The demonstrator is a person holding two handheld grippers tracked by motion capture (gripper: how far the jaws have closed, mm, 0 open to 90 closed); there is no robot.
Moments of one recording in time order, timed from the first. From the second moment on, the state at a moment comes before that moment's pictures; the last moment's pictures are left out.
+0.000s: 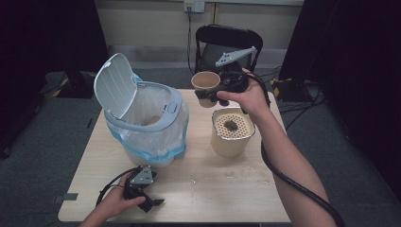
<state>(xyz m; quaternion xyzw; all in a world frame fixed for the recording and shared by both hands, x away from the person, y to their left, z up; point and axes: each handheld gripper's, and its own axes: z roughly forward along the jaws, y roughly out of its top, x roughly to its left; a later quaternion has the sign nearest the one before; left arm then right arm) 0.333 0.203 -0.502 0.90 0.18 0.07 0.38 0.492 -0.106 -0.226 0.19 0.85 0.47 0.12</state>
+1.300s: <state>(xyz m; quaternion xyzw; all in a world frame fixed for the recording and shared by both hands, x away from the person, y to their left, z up) 0.333 0.203 -0.501 0.91 0.18 0.07 0.38 0.496 -0.011 -0.196 0.13 0.85 0.50 0.09</state>
